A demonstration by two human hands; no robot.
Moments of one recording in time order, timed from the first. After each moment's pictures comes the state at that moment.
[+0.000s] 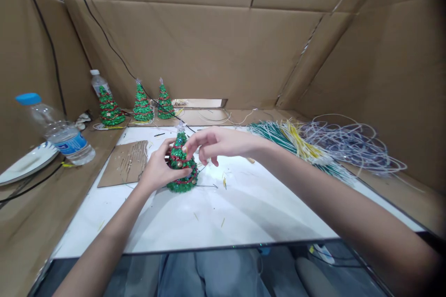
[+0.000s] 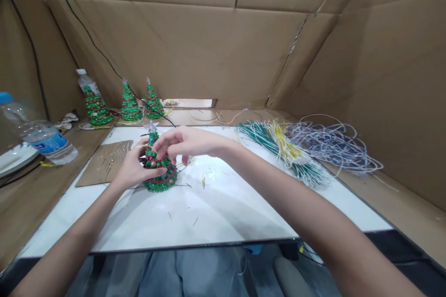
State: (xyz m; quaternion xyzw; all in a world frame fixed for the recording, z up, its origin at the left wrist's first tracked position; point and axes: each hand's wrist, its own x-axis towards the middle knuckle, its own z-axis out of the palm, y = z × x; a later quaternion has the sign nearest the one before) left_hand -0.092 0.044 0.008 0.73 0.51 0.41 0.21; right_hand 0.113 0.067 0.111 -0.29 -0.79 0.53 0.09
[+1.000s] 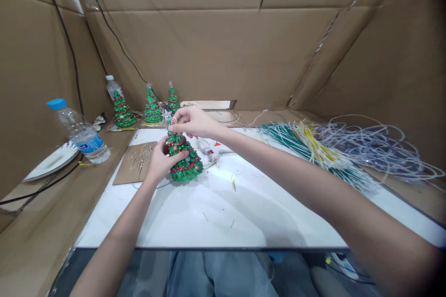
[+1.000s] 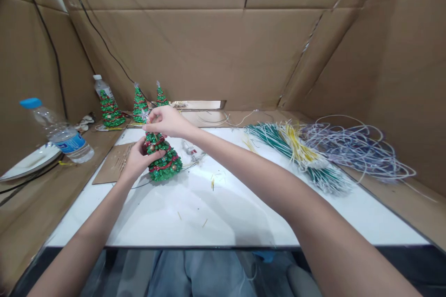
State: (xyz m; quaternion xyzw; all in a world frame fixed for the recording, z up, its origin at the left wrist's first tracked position) left_hand -0.102 0.064 0.004 0.58 0.47 0.56 0.35; right_hand 0.039 0.107 0.113 -0.34 -0.82 0.37 0.27
